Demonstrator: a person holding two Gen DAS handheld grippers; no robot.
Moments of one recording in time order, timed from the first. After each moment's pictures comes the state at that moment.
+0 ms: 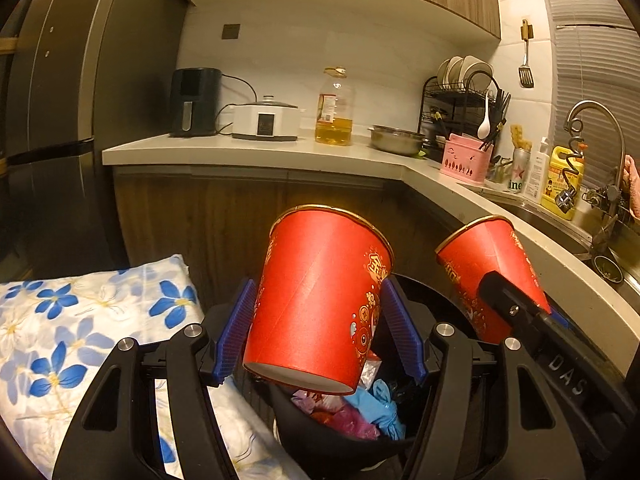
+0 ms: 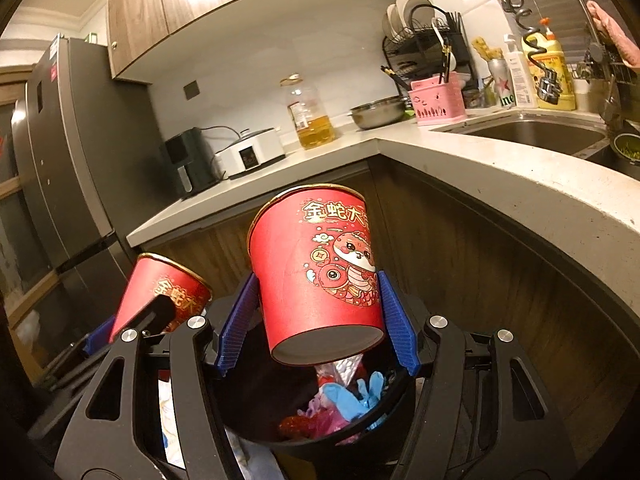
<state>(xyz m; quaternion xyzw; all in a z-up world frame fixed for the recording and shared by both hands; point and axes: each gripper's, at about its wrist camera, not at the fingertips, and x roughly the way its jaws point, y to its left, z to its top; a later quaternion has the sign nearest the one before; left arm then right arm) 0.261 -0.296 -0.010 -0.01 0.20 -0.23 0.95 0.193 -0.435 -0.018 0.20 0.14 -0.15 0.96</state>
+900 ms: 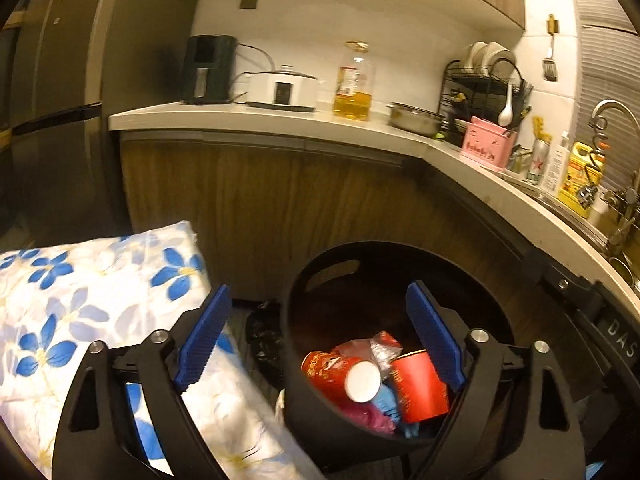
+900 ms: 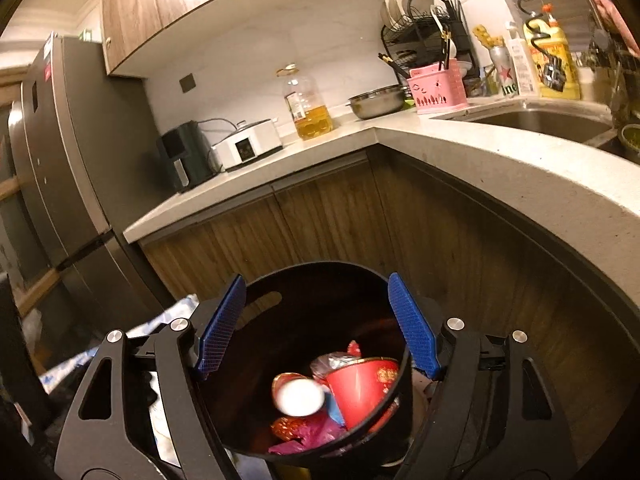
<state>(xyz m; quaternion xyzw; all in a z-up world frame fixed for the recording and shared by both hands) 0.285 -0.280 -0.036 -0.02 0.25 -0.20 0.95 0.205 -0.450 -0.025 0.20 0.16 -0.14 0.96</state>
